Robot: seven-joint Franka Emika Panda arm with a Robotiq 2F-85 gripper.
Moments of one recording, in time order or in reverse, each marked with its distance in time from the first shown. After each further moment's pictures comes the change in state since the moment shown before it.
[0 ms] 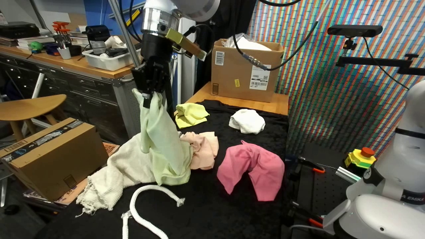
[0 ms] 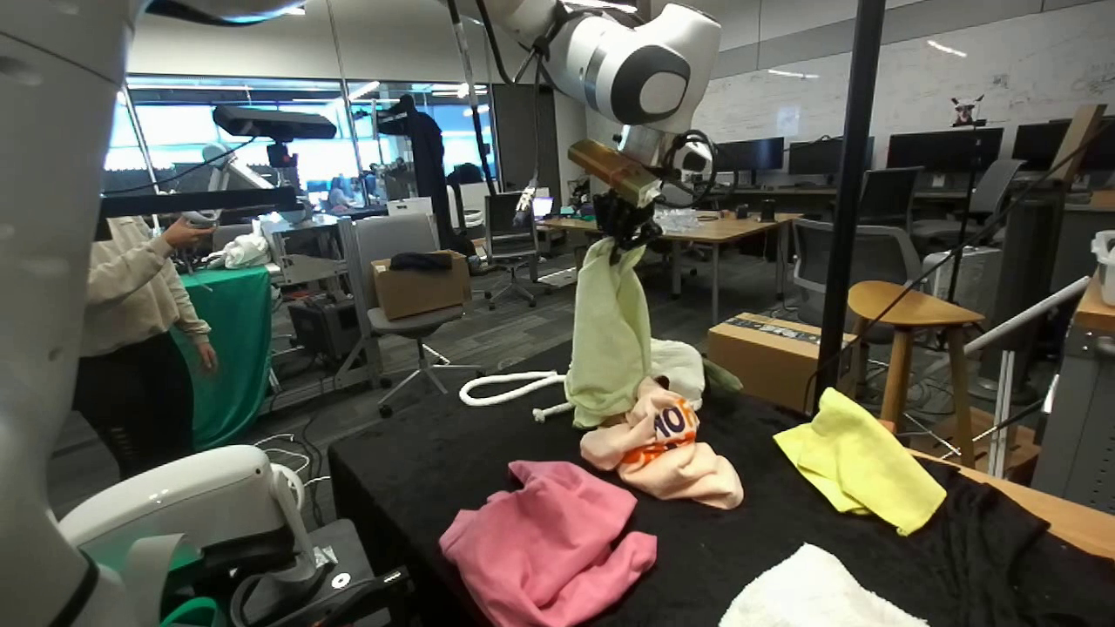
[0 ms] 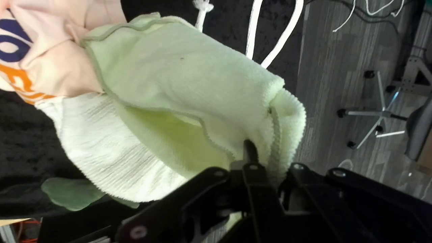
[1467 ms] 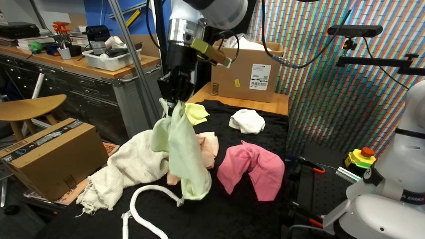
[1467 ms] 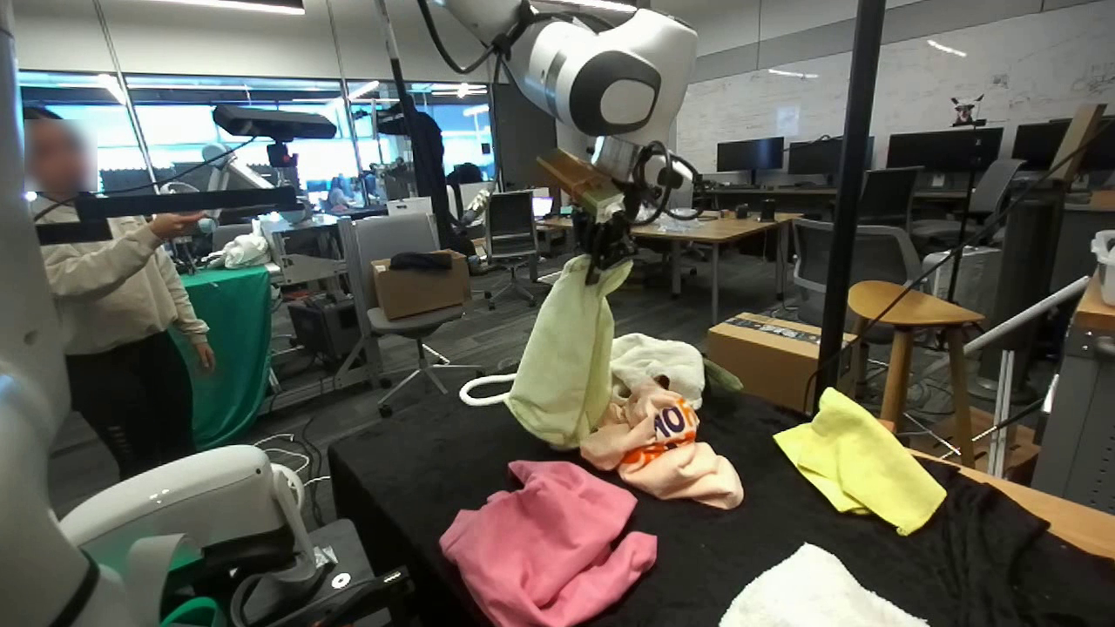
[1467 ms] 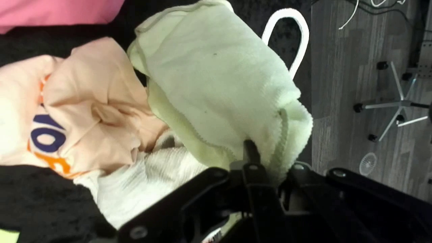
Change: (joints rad) arm 0.007 -0.192 -0.030 -0.304 0.046 0.090 0.057
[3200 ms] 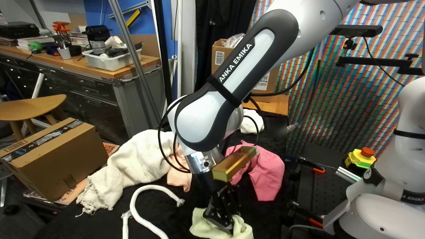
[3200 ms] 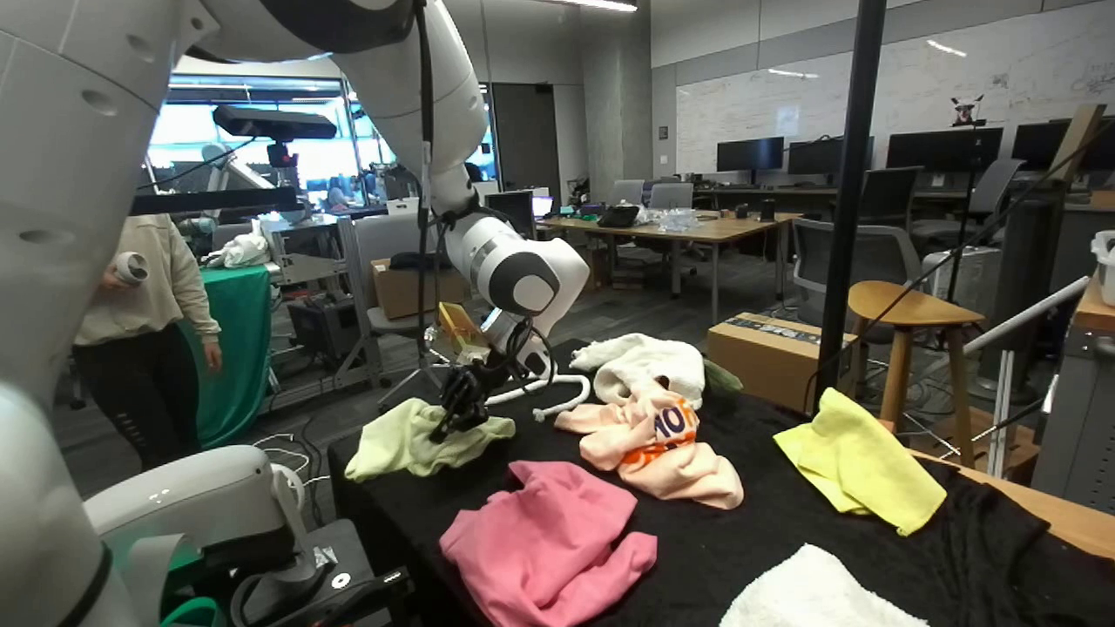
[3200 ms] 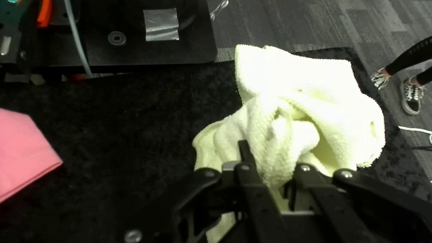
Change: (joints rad) arm 0.183 0.280 0.078 -0.222 0.011 -0.093 0.249
